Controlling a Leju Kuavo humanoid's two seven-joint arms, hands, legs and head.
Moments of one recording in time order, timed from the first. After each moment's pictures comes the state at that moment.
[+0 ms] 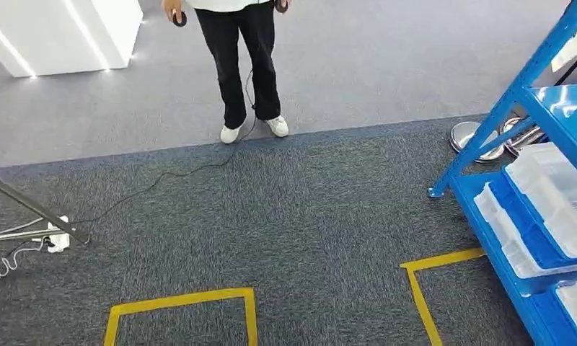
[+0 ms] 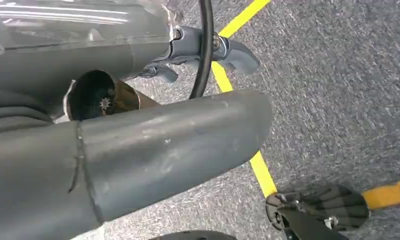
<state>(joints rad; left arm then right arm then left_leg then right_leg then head) -0.05 -0.14 0.07 -0.18 -0.56 0.30 0.14 -0.05 0.10 -0.16 -0.18 0.54 -0.23 0.26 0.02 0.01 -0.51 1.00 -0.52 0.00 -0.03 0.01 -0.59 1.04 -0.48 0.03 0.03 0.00</state>
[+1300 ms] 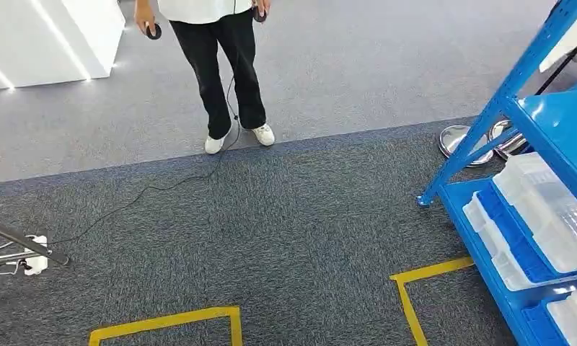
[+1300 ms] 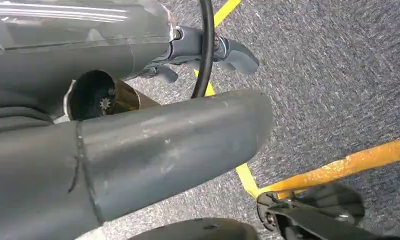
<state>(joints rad) -0.04 -0.14 0.07 -0.18 -0.57 0.30 0.14 -0.05 0.09 -0.16 -0.18 0.55 -0.22 0.26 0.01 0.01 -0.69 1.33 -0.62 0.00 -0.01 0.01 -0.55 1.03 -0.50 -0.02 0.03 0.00</state>
